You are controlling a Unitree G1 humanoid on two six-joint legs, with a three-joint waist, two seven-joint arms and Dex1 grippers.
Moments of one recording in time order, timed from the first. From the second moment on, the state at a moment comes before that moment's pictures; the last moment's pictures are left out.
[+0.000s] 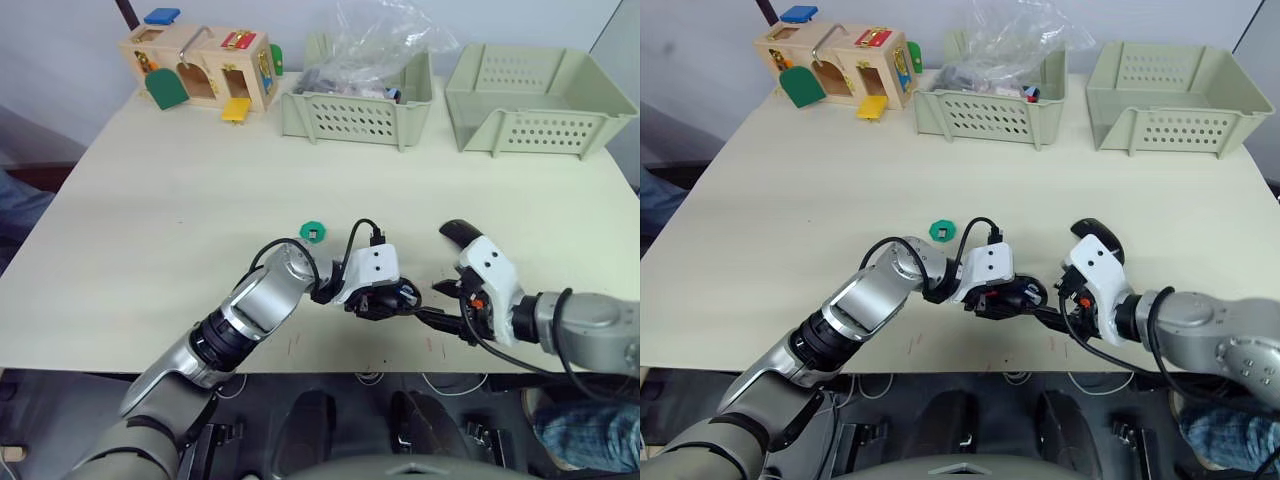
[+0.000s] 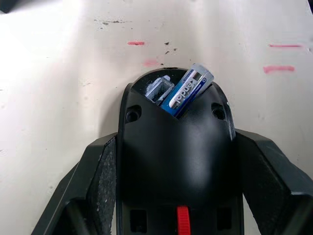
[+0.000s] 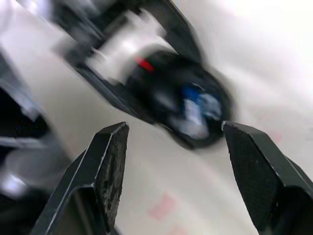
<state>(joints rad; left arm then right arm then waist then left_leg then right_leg) -0.65 0.51 -0.60 -0.22 -0.02 0.76 -1.03 -0.06 -0.96 0.06 -0.75 1.21 0.84 0.16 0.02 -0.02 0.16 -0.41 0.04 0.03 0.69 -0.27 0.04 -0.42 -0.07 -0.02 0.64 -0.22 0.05</state>
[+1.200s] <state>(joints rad) -0.65 0.52 -0.60 -0.22 -0.02 0.75 -1.03 0.09 -0.48 0.18 -0.37 0.43 0.26 0.64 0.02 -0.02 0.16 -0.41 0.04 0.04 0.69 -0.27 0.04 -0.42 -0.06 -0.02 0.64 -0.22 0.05</state>
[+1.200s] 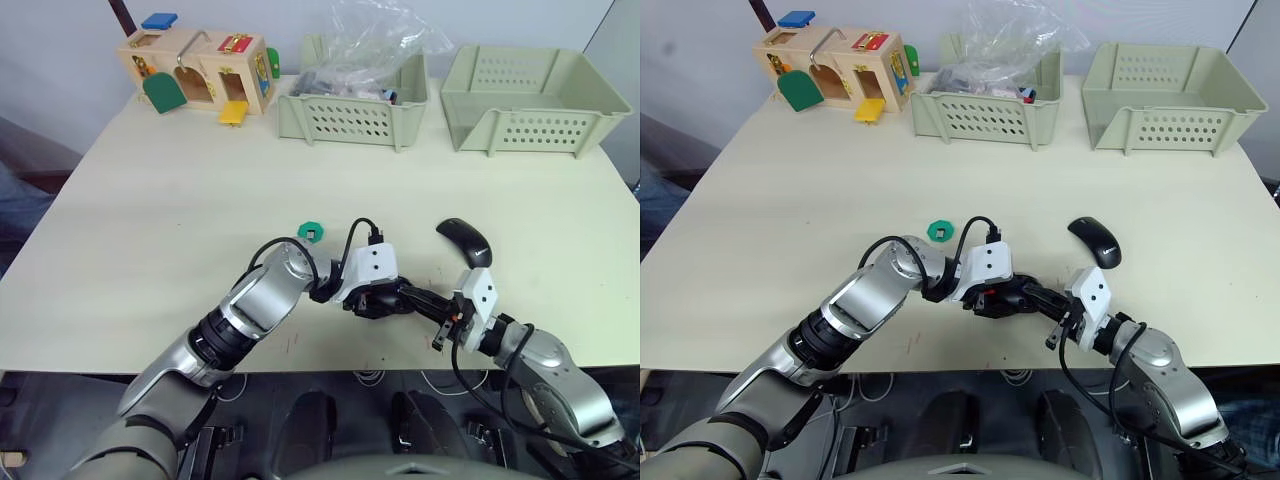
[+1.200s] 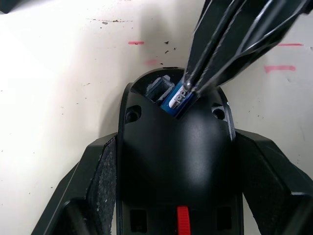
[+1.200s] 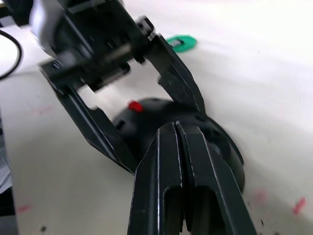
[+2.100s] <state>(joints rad) -0.65 0.52 -0.60 -0.22 -0.02 0.78 -1.03 0.04 -0.40 0.20 -0.26 0.34 0.29 0.66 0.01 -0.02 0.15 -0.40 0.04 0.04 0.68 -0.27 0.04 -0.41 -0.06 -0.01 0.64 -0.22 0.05</state>
